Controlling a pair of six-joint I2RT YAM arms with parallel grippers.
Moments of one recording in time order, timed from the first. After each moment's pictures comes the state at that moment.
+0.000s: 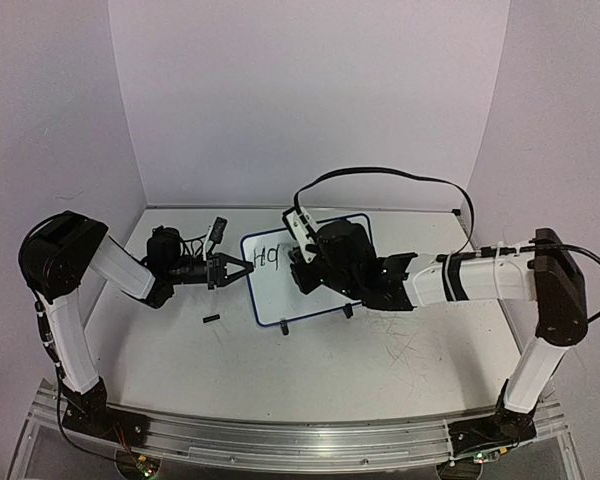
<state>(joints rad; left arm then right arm) -0.41 1.90 0.75 0.99 0.97 -0.42 1.01 1.78 1.21 0.18 0.36 -0.01</state>
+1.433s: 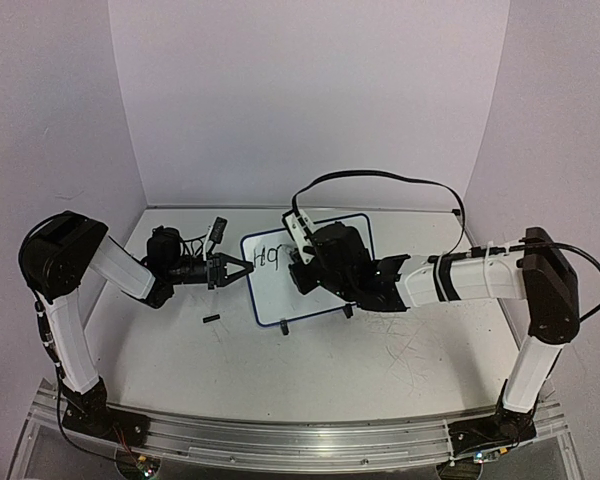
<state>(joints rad) -0.41 1.90 0.75 0.98 0.97 -0.42 1.00 1.83 1.23 0.19 0.42 0.00</state>
